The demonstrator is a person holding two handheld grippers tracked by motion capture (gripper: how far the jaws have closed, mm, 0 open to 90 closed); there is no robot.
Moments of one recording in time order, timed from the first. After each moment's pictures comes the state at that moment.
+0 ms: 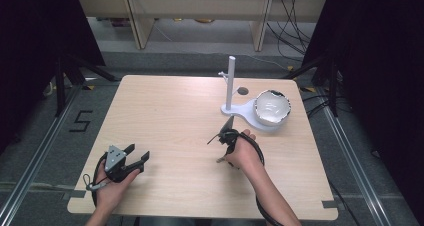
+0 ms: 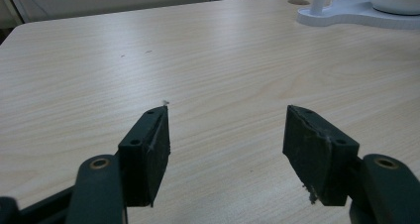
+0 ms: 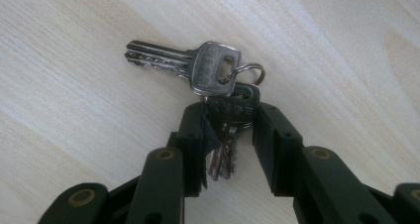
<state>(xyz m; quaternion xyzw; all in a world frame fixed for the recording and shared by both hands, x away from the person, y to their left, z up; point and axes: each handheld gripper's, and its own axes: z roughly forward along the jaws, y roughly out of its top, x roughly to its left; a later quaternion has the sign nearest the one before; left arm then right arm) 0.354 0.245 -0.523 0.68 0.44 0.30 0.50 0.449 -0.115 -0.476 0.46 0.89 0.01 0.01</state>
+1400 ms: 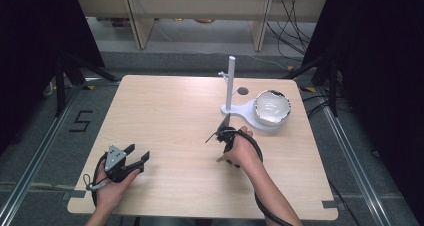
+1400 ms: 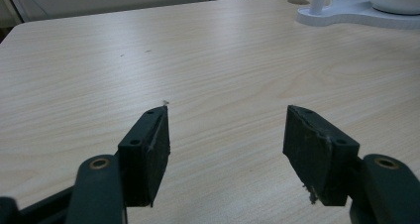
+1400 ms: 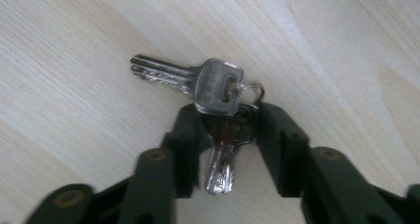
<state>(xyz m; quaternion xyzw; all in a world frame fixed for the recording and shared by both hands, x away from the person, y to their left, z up) 0.353 0.245 -0.523 0.68 0.44 0.30 0.50 0.461 -0.112 -0.478 0.41 0.91 0.01 0.02</state>
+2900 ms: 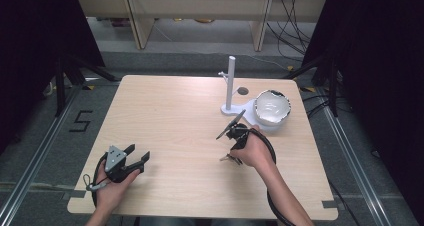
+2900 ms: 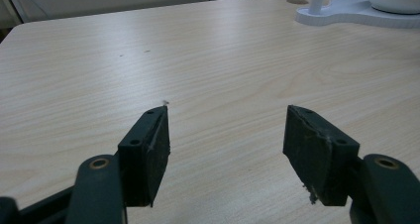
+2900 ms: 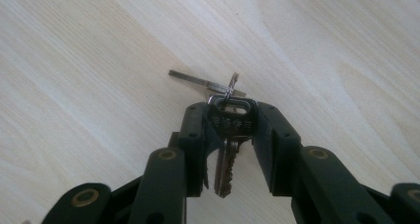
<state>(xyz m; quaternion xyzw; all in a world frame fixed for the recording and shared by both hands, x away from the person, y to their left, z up) 0.353 0.244 -0.524 0.68 0.44 0.30 0.50 0.442 -0.138 -0.443 0.43 0.90 0.11 0.02</state>
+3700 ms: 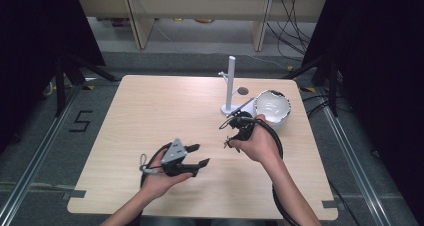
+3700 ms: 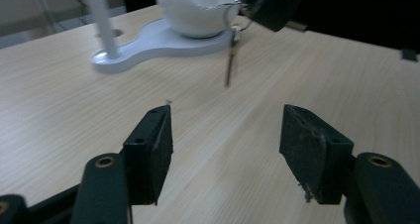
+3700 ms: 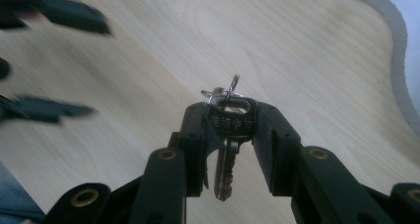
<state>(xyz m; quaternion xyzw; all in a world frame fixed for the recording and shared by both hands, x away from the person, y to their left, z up) 0.376 0.078 -0.489 0.78 0.24 0.15 0.57 0.430 -0.139 -0.384 0.41 0.89 0.20 0.05</state>
